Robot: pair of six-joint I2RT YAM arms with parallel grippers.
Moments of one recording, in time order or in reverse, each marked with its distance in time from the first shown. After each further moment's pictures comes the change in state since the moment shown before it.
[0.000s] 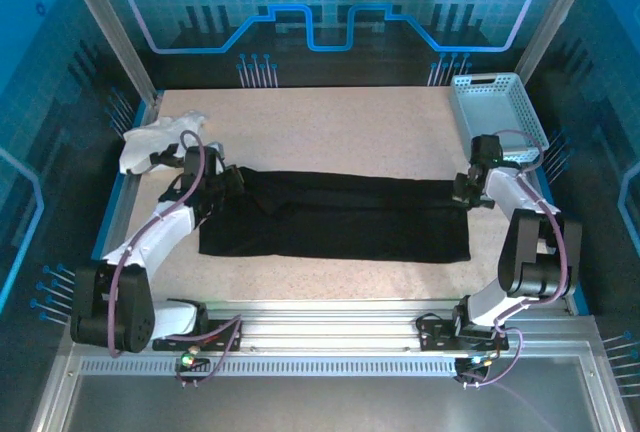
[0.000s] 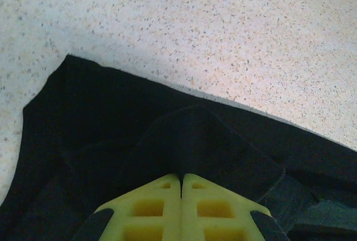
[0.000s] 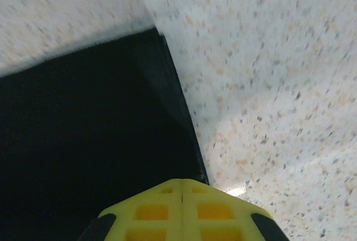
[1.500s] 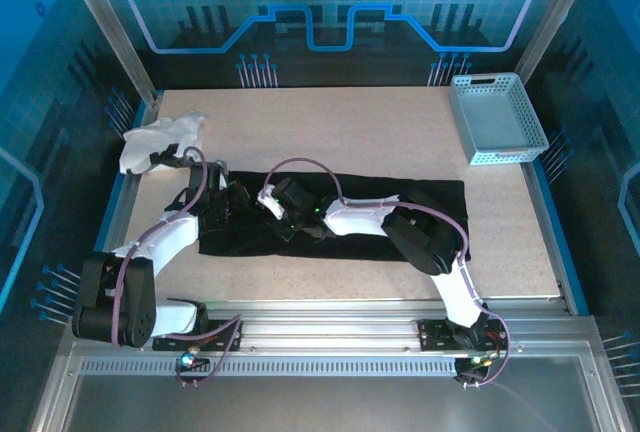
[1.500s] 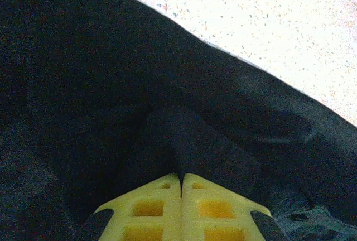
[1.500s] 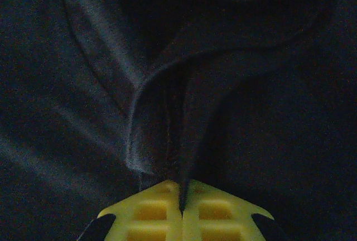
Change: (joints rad) left arm 0.000 0.036 -0.116 0.091 0.091 -0.103; right arm 1.097 0.515 0.355 0.576 -0.157 -0.229
